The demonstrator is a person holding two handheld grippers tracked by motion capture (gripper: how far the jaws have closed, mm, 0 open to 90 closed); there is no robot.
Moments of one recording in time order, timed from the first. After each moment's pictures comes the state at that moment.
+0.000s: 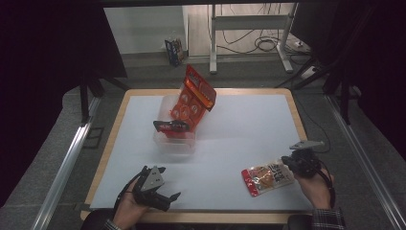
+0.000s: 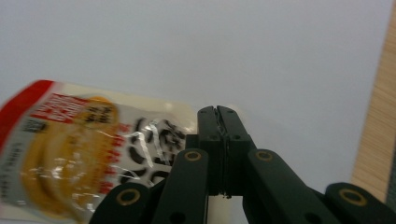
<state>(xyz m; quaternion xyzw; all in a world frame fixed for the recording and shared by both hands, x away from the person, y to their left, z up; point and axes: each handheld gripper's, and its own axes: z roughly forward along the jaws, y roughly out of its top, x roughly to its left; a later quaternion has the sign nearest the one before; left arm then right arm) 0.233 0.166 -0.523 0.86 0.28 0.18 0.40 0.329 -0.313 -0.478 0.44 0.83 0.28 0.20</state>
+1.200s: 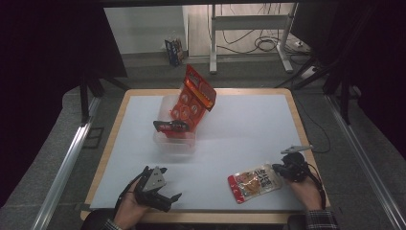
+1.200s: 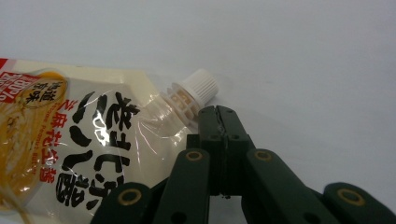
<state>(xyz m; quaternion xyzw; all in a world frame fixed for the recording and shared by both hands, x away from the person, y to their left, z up) 0.233 0.162 -0.524 0.86 0.27 0.18 0.39 0.329 -0.294 -0.508 0.46 0.83 0.28 0.12</state>
